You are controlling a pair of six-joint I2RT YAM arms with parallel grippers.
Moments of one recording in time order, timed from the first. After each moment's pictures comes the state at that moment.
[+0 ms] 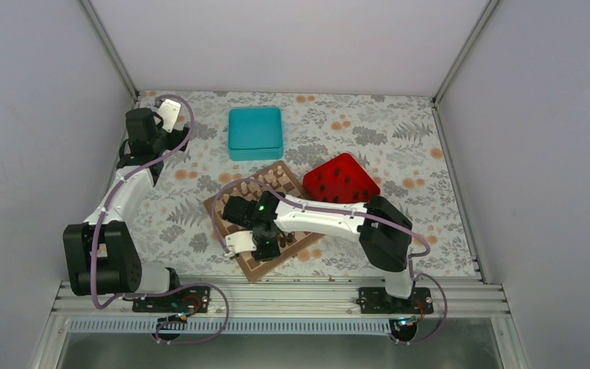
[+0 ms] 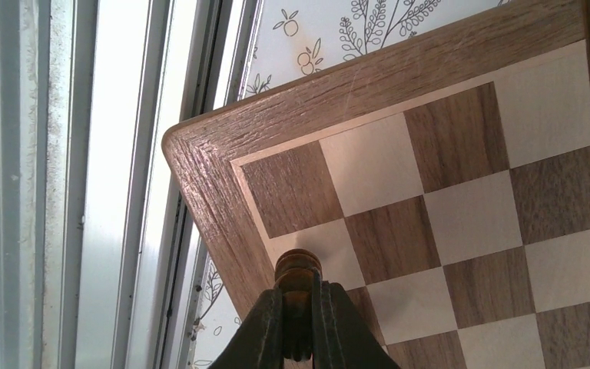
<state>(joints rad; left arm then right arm) 0.08 1.37 0.95 0.01 0.04 0.41 1.24 1.94 1.52 -1.04 -0.14 -0.59</state>
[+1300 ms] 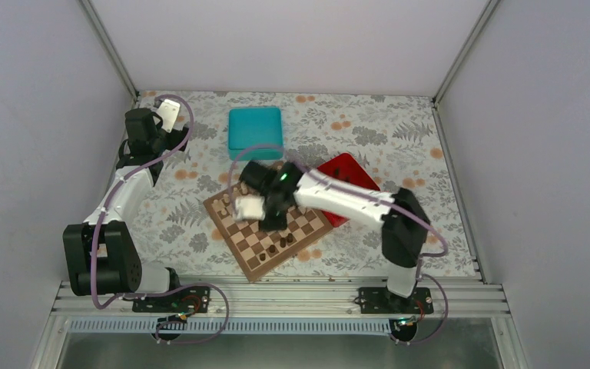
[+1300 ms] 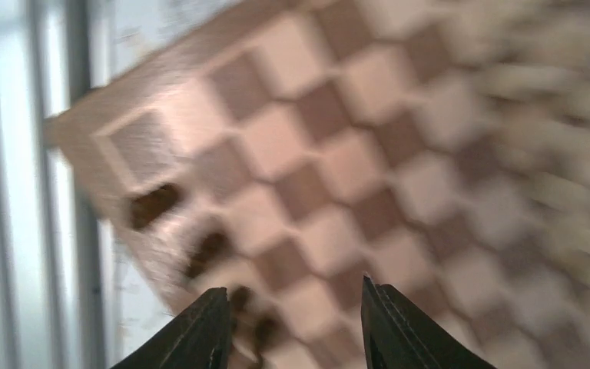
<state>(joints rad) 0.08 1.37 0.95 0.01 0.04 0.41 1.11 1.87 1.56 -1.05 -0.11 -0.58</state>
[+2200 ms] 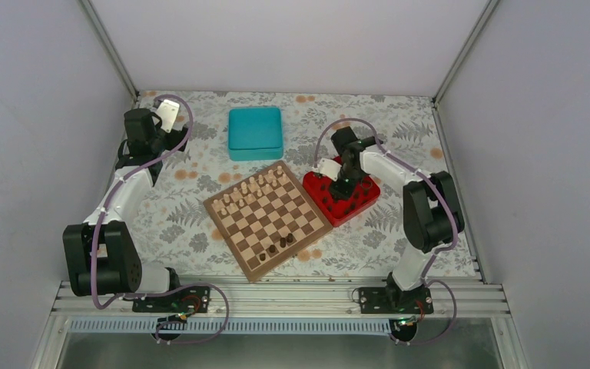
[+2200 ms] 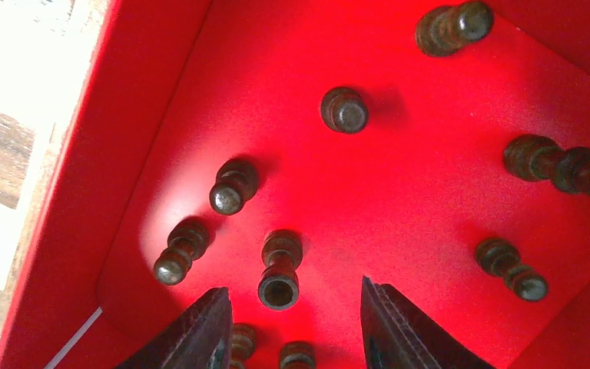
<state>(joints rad) 0.09 1.37 0.95 0.01 0.04 0.41 0.40 1.77 1.25 -0.91 -0.09 -0.68</state>
